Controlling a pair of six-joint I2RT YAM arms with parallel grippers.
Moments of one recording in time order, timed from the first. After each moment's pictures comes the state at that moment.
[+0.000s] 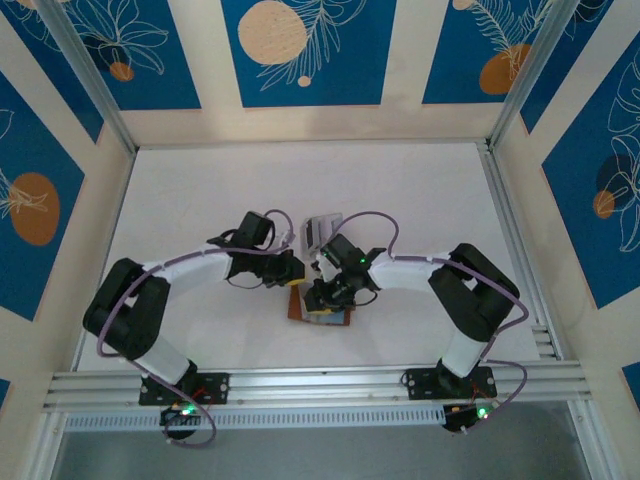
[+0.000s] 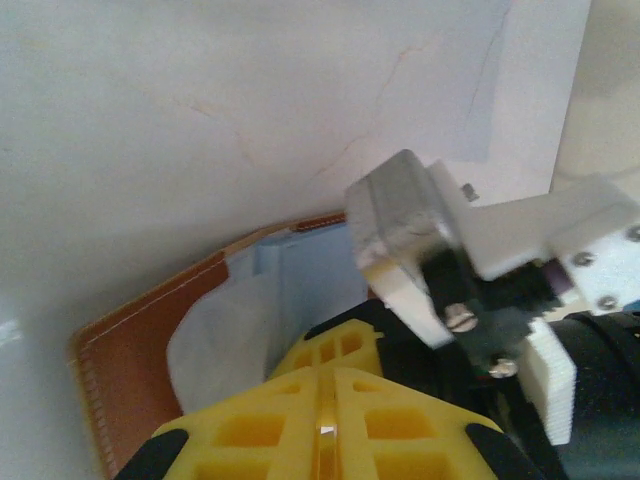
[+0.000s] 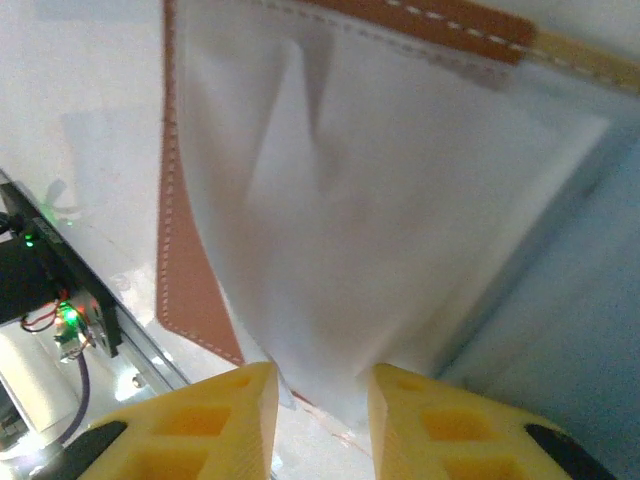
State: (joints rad) left arm -0.56 1.58 0.85 -0.27 0.69 -0.73; right arm 0.80 1.72 0.87 -0.32 -0.59 0.68
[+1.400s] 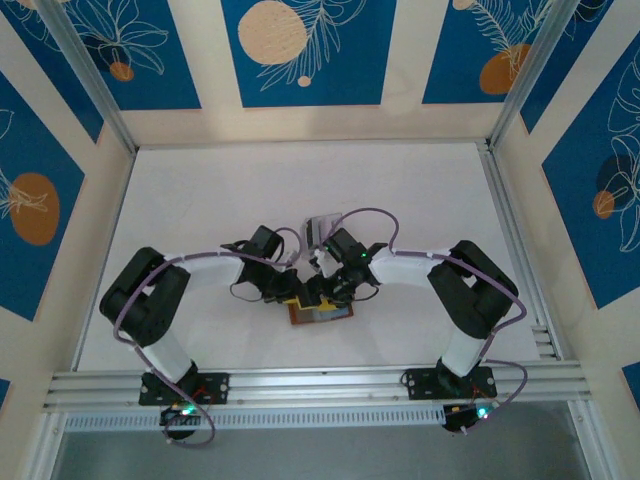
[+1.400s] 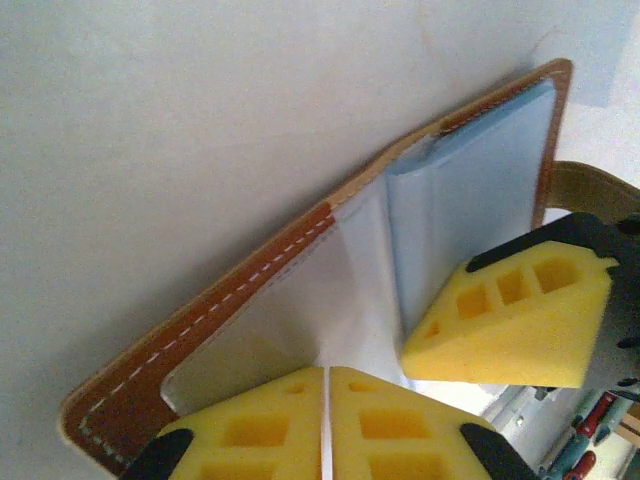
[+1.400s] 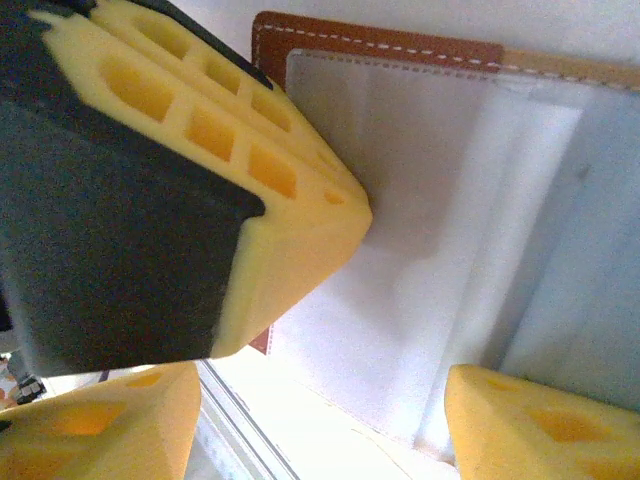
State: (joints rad) left arm -0.60 1.68 0.81 -0.33 0.62 -0.62; right arm 0.76 1.73 0.90 -0.34 -0.67 0.60
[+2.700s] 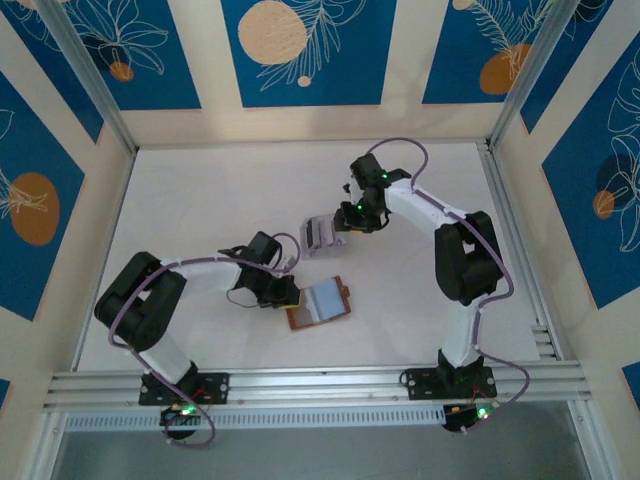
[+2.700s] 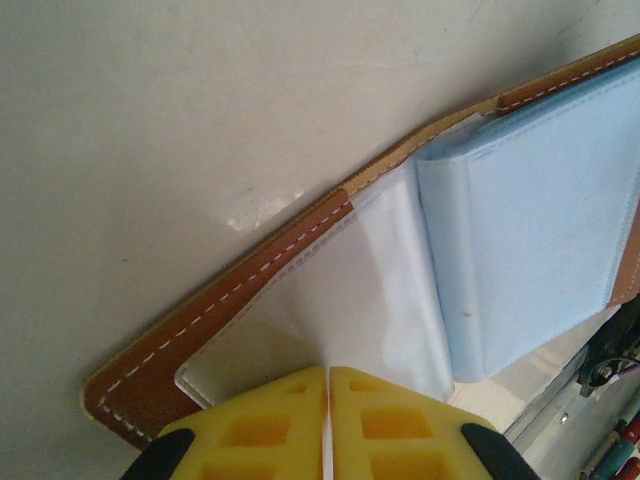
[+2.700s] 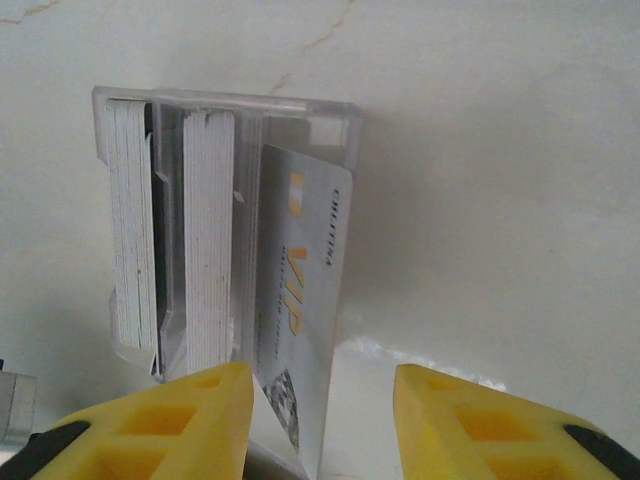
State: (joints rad) left arm -0.61 1.64 0.76 -0.33 0.58 -0.59; right arm 0.43 1.94 1.52 -0.84 -0.31 0.35
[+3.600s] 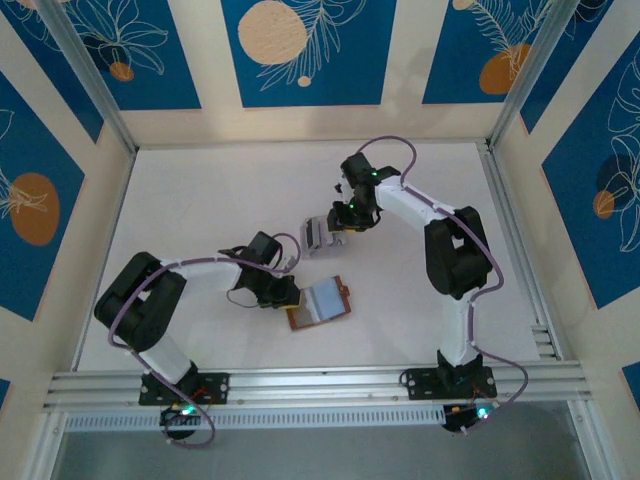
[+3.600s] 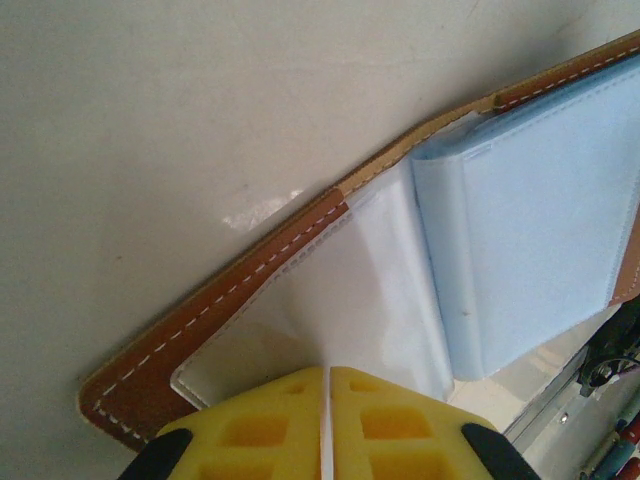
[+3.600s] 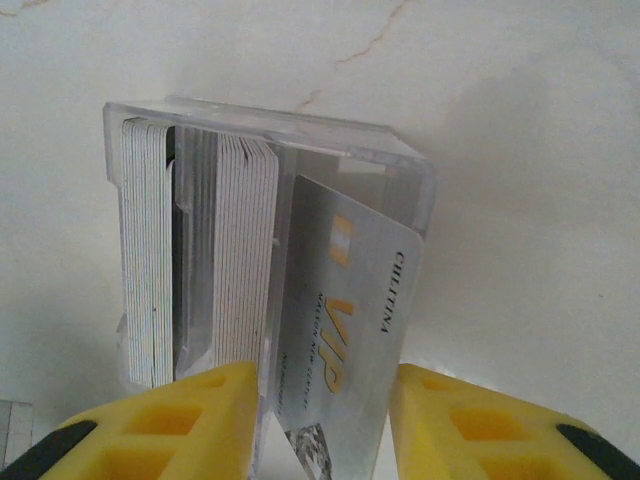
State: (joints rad) left arm -0.62 1.64 0.76 -0.33 0.58 -0.60; right arm 0.46 2.02 1.60 -0.86 -0.29 0.34
